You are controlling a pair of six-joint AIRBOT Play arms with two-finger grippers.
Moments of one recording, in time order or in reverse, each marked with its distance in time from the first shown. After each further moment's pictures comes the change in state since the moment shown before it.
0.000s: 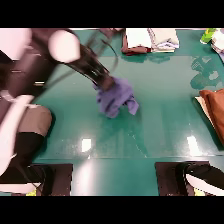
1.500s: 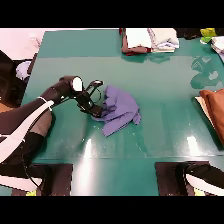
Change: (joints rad) left arm 0.260 -0.051 -0.669 -0.379 0.267 0.032; right arm 0.000 -0.027 -0.068 -0.002 0.026 0.005
